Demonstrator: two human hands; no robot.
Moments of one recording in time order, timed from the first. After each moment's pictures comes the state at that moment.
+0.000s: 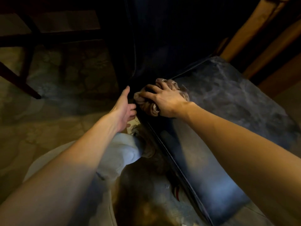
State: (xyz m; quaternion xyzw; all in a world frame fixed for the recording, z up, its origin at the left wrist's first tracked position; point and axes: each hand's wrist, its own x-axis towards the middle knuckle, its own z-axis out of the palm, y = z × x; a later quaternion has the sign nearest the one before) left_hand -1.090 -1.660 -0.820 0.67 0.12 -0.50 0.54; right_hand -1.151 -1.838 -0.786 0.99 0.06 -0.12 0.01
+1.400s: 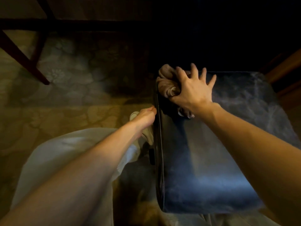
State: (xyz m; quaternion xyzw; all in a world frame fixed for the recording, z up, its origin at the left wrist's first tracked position) left_hand -1.136 -1.687 -0.855 0.77 0.02 -0.40 0.49; right_hand -1.160 -1.859 -0.779 0.99 -0.15 -0.01 -0.04
